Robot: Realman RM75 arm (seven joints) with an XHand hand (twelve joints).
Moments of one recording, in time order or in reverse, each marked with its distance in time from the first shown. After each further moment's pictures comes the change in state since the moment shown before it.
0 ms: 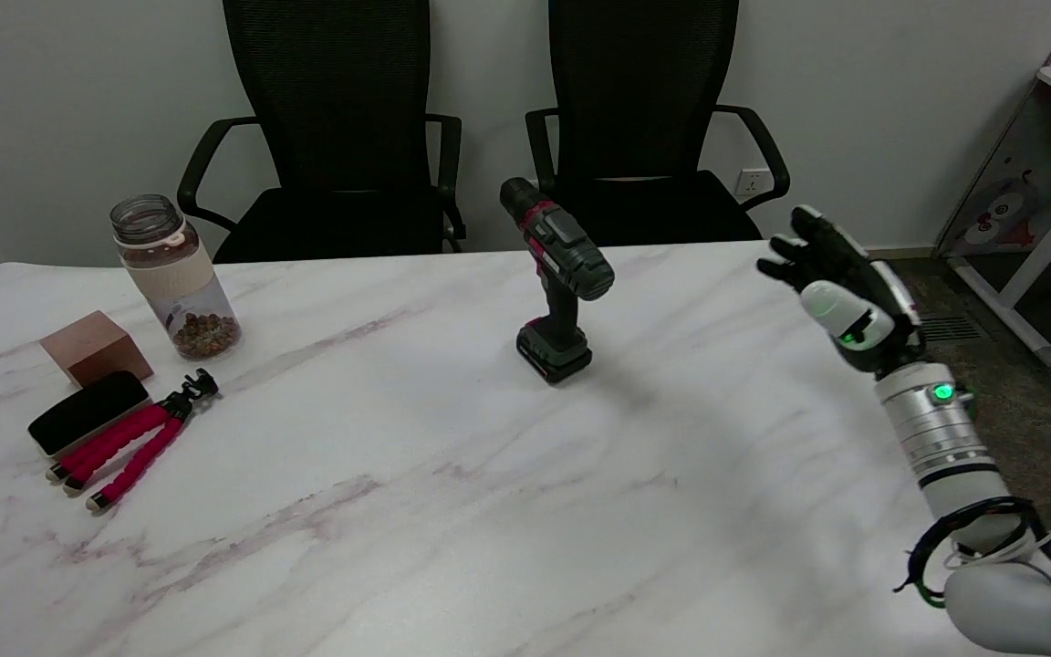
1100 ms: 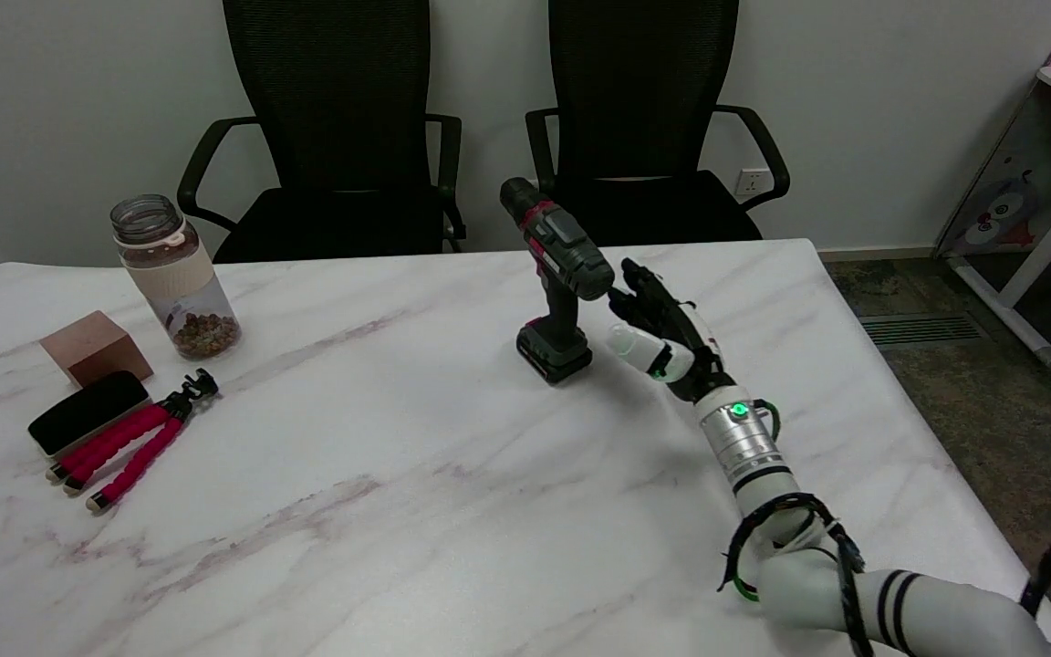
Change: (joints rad) arm 0.387 -0.419 -0.227 0.390 -0.160 -0.179 -0.007
